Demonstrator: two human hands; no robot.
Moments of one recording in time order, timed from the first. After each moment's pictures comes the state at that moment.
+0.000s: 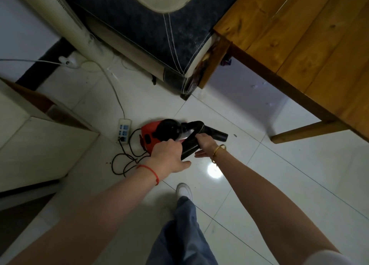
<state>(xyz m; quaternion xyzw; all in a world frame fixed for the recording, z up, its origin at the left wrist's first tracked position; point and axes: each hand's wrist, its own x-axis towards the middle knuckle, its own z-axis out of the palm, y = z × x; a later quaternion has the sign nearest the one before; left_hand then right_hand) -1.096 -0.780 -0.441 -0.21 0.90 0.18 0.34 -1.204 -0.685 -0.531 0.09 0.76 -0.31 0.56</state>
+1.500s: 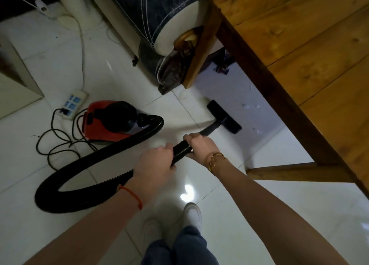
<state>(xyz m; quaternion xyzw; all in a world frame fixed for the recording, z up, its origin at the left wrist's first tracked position) -1.205 -0.603 -0.619 -0.37 0.89 0.17 0.20 -1.364 -0.546 -0.682 -0.63 0.73 0.02 0.25</state>
